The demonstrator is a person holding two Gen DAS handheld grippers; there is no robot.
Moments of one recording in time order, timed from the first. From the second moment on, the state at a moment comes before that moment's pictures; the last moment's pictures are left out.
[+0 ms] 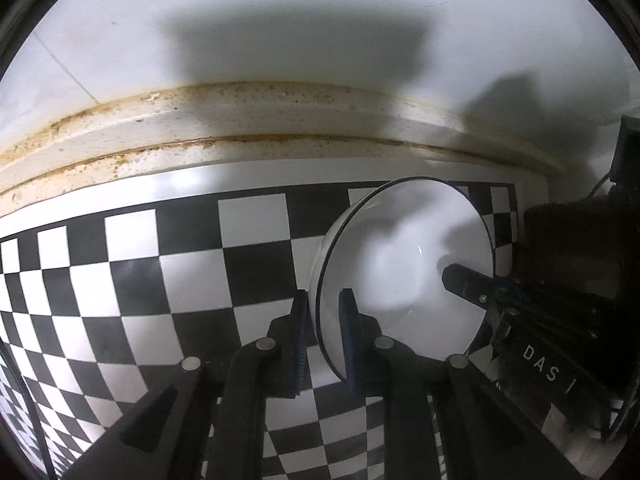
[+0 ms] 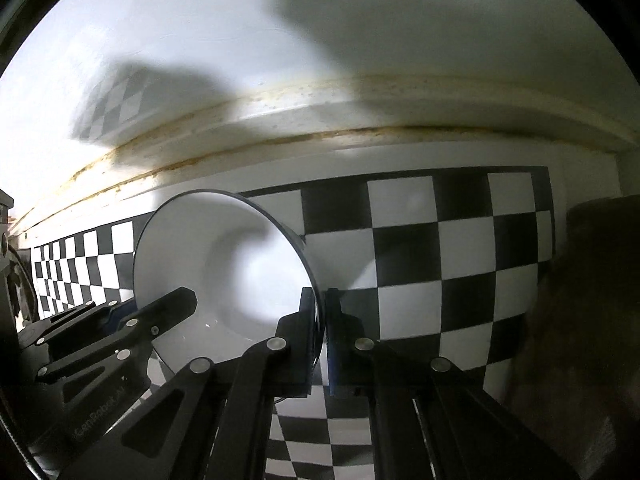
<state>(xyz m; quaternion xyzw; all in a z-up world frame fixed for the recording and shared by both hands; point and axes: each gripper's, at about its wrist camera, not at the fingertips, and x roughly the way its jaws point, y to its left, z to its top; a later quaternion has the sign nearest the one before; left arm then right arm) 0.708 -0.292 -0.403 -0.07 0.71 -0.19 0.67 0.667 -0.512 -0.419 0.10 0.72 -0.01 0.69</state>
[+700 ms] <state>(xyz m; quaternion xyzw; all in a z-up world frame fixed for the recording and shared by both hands) 0.596 -0.253 -0.299 -0.04 0.66 -0.22 0.72 0.553 -0.447 -0.320 0.10 0.67 0.01 0.74</state>
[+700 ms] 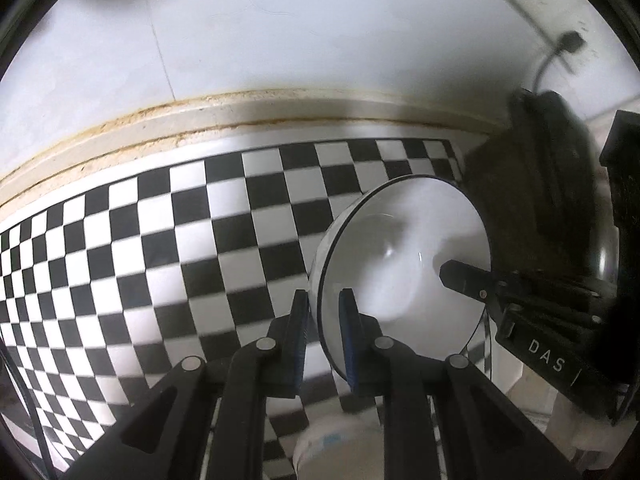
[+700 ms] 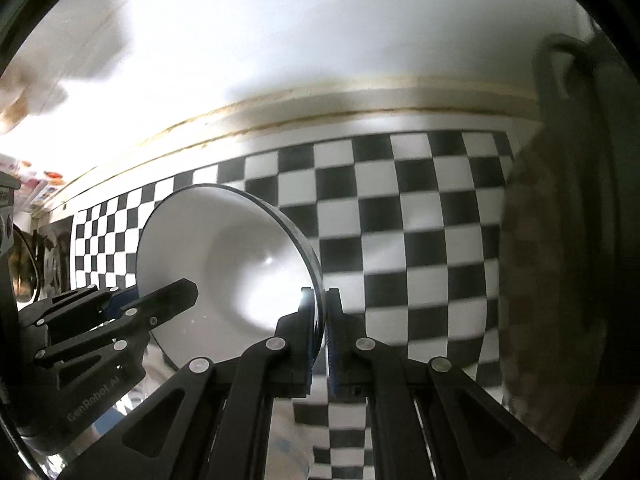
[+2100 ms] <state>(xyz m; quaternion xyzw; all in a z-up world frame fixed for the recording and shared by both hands) 0.427 -0.227 -0.338 0.05 0.70 -0.26 0.66 0.332 -0.419 -0.354 0.16 0.70 0.00 0.70</state>
